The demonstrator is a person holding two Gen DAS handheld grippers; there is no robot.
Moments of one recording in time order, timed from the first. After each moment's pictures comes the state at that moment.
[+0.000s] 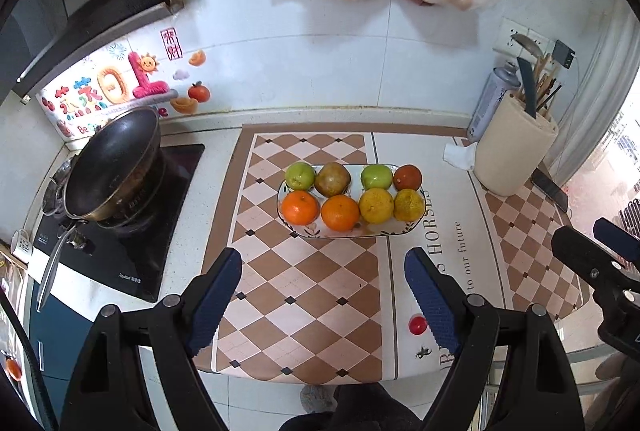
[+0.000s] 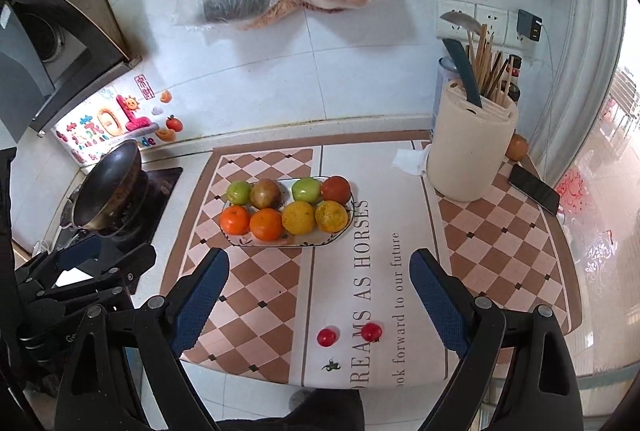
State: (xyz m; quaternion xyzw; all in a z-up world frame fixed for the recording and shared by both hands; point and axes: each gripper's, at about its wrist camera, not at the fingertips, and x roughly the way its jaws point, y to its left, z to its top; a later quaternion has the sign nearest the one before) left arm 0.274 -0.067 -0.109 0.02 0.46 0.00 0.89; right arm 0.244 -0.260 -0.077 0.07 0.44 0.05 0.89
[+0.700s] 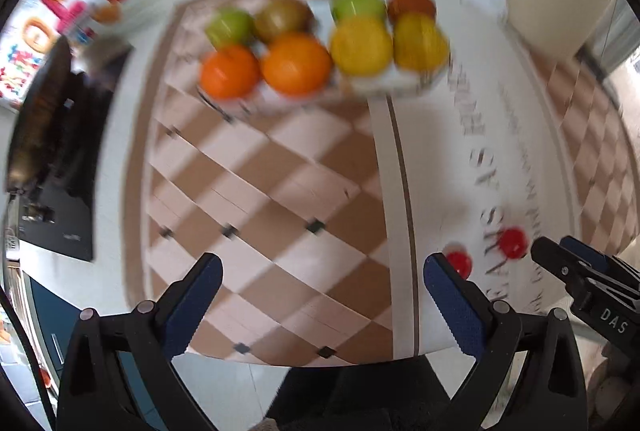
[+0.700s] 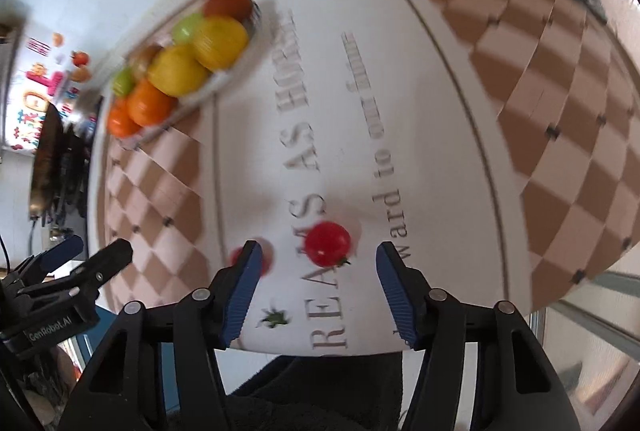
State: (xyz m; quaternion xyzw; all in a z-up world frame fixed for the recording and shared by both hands) left arm 0.324 -0.122 -0.307 0.08 0.65 -0.01 0.76; right arm 0.277 -0.331 -0.345 0.20 0.64 0.03 0.74
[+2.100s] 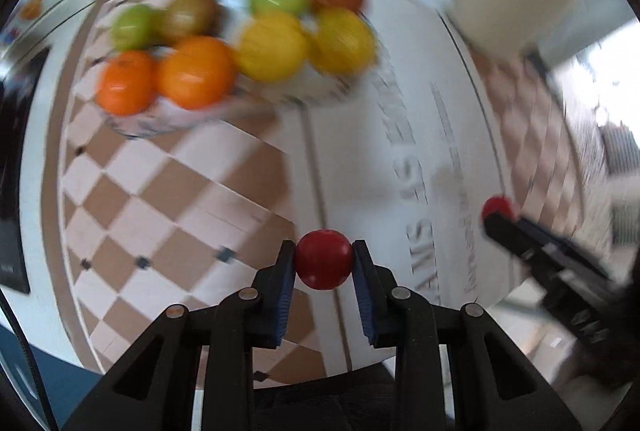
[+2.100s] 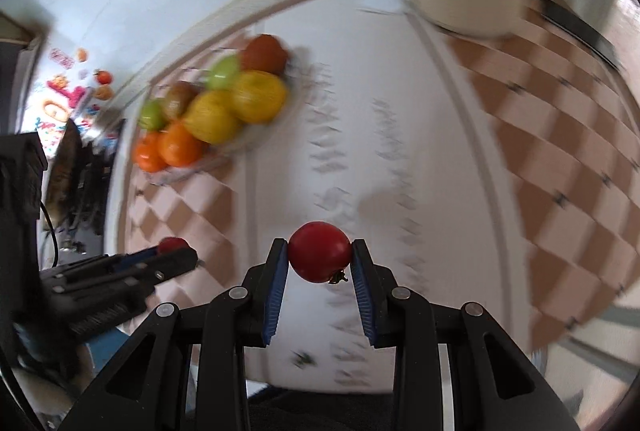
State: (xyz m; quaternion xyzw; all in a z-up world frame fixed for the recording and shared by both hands) left arm 0.343 -0.121 -0.297 -0.02 0.66 -0.12 0.74; right arm 0.318 -0.318 -0.305 0.19 0.59 0.06 0.78
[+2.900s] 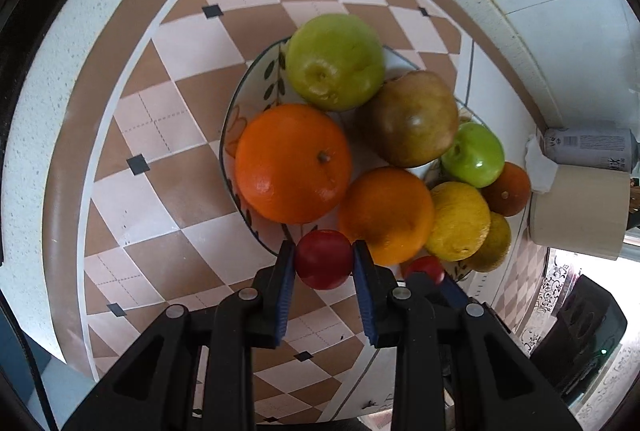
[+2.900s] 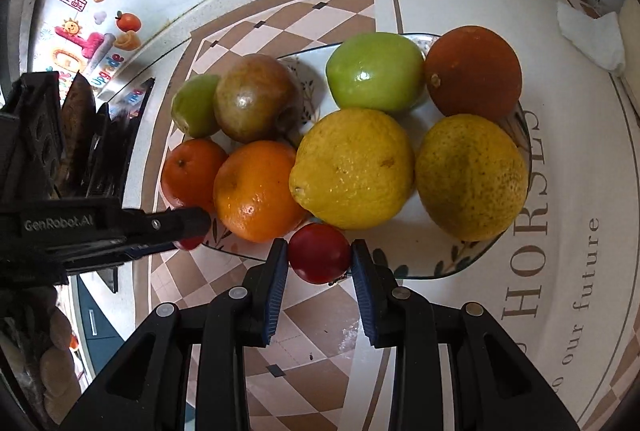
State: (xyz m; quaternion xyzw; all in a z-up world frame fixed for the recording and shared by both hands) left arm 0.474 0.013 -0.351 -0.24 0.71 -0.01 0.66; right arm 0.459 -0.180 -0.363 0.14 0.64 0.15 0.74
